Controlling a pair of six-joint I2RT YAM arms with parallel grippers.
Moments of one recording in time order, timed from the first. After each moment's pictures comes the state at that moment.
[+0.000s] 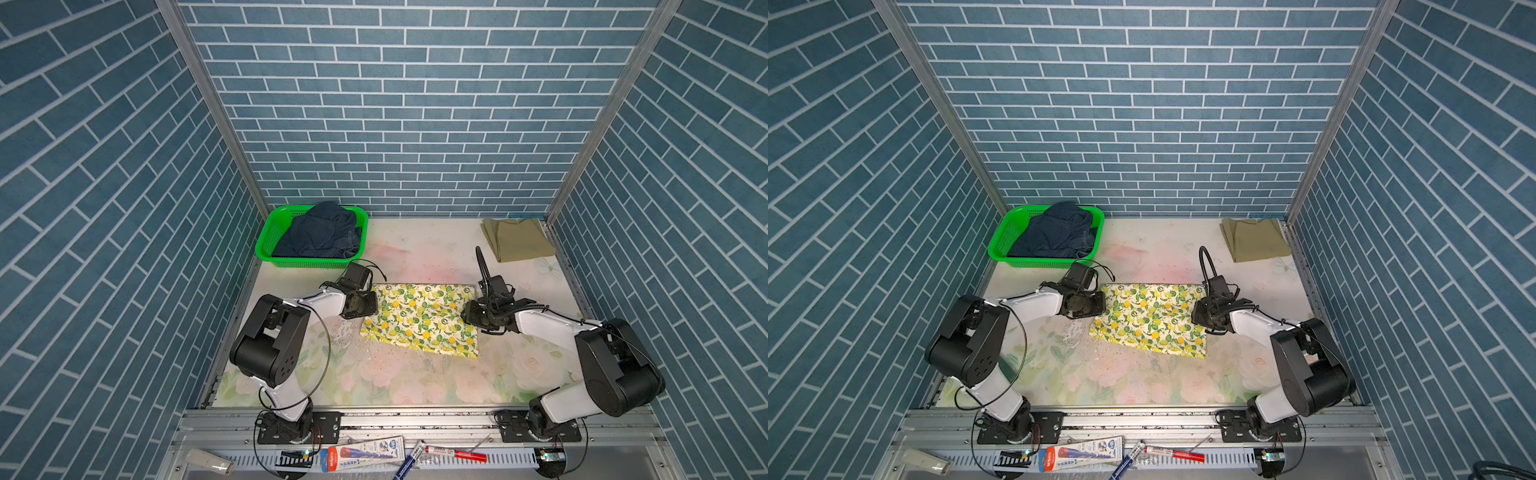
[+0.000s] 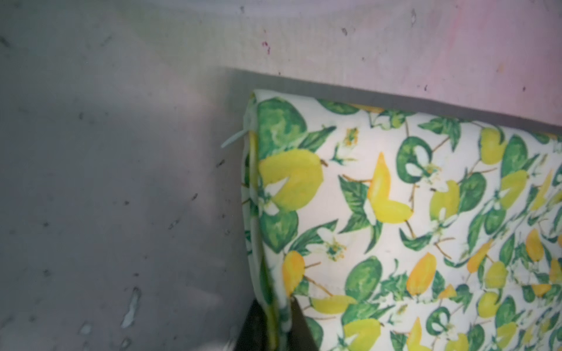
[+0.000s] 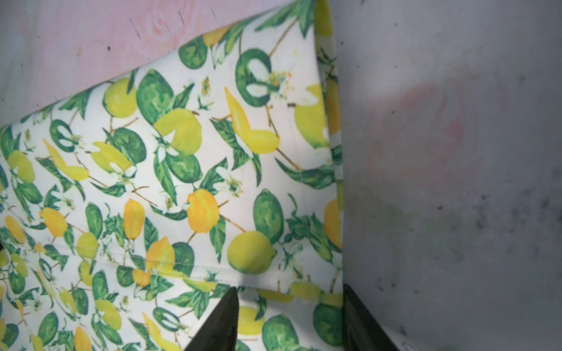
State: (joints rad) left arm -0.41 1.71 0.88 -0.29 0.16 -0.49; right arm 0.45 1.49 0.68 -0.25 -0.12 0.60
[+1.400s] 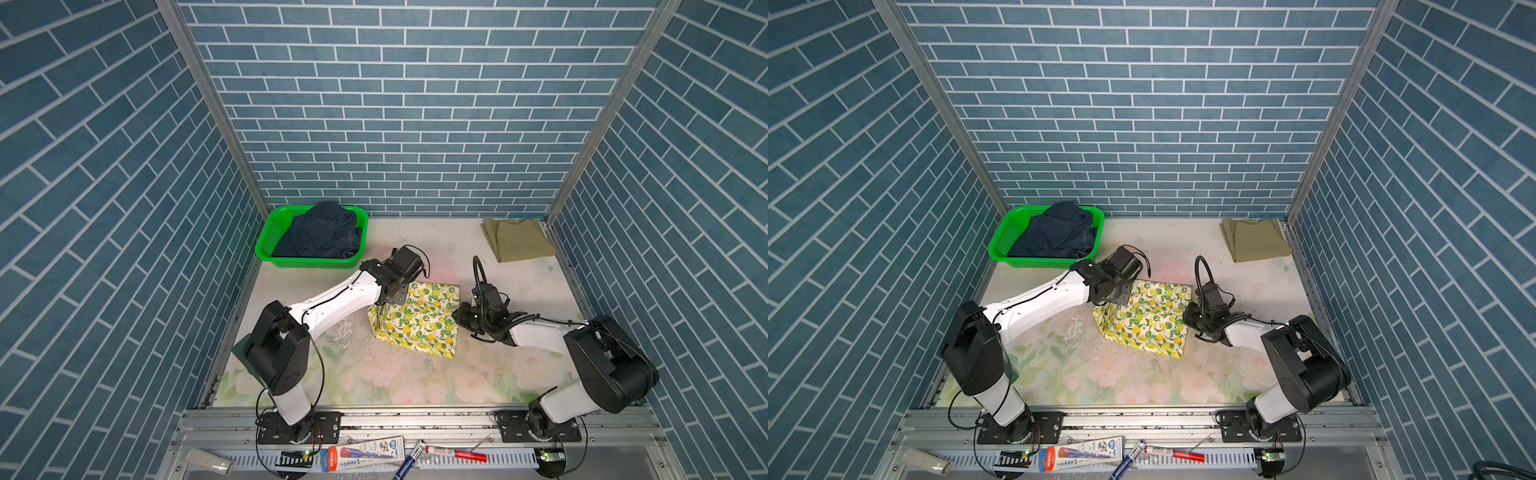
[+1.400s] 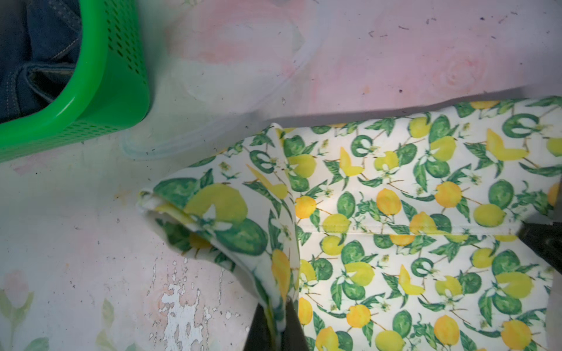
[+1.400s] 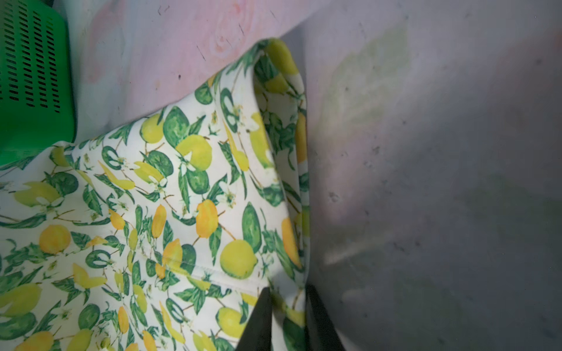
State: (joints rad) left arm -0.77 1.72 1.39 -0.86 -0.33 -0.46; right arm 0.54 1.52 0.55 0.11 -0.15 0.85
